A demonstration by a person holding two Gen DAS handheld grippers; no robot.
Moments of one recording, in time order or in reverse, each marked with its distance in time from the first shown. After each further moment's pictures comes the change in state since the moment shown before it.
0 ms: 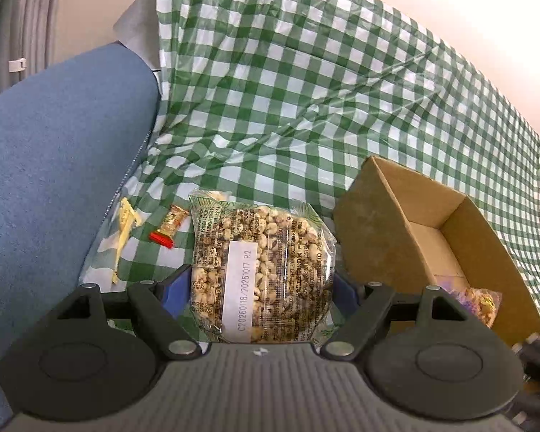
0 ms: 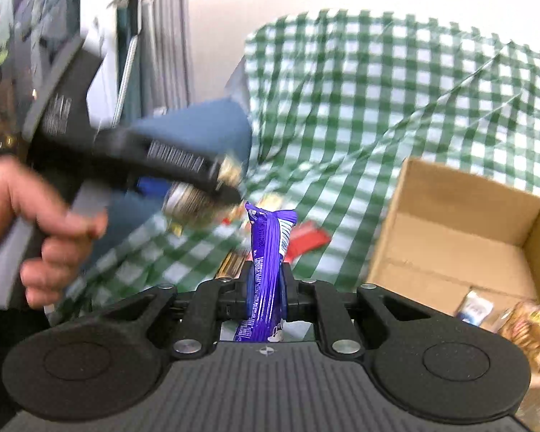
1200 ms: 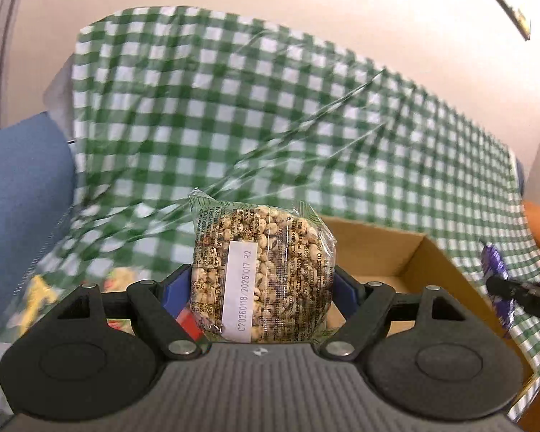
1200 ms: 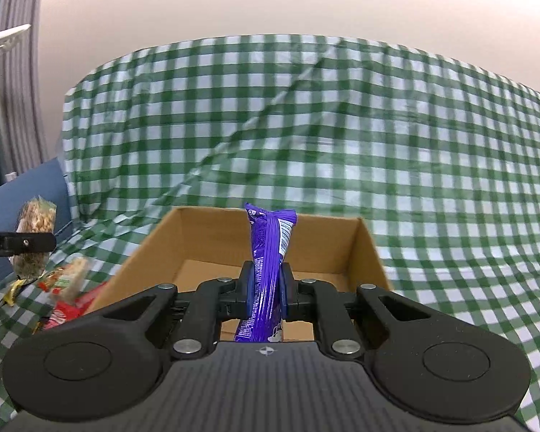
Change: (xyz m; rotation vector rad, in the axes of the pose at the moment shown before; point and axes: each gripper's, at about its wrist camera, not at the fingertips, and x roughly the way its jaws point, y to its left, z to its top) left arm 0.034 -0.103 0.025 0.098 -0.203 -0.100; right arm -0.038 -0.189 0.027 0.160 -0.062 -0.392
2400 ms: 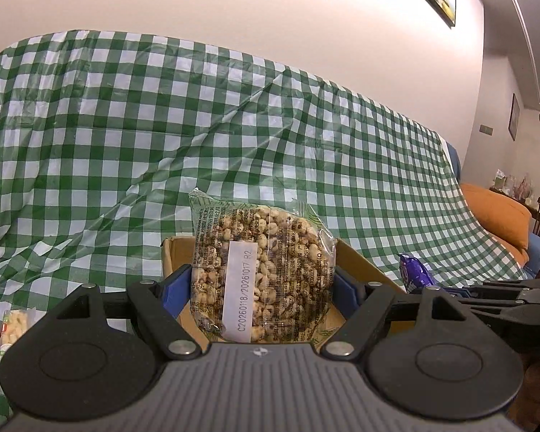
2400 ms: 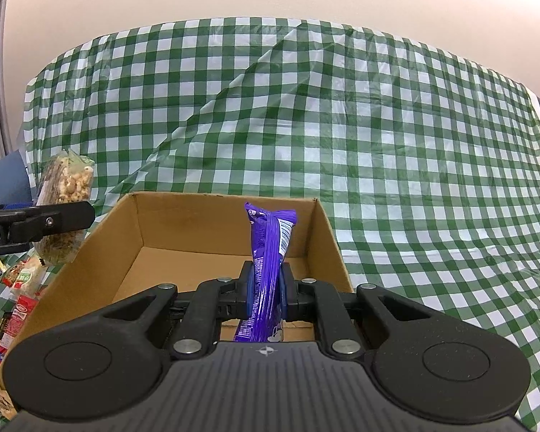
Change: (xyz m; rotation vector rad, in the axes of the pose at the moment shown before) left arm 0.032 -0.084 -0.005 0.131 -0.058 -0.216; right arm 0.008 -0.015 -0.004 0.016 0.049 -0.110
